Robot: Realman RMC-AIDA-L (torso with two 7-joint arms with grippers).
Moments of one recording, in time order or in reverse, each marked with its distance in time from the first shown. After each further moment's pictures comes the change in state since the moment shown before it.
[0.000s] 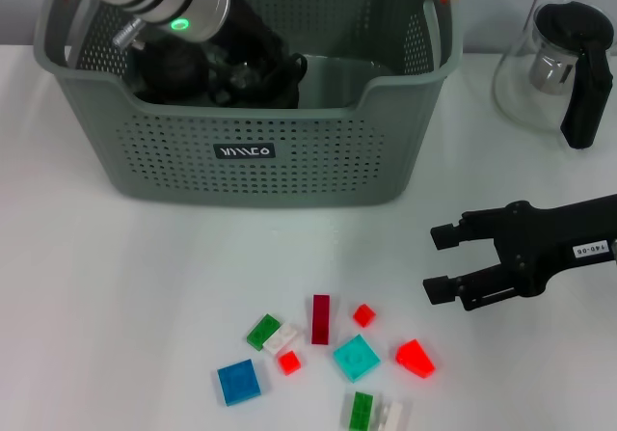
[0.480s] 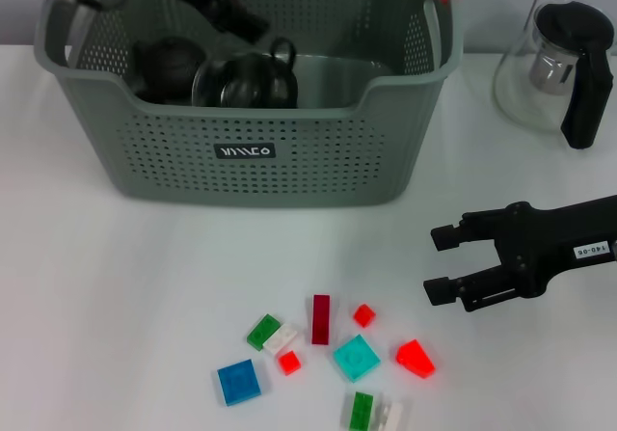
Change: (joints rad) left arm 0.125 -0.004 -0.001 0.409 0.031 0.205 -0.096; right arm 0.000 -0.001 0.000 0.002 0.000 -0.003 0.000
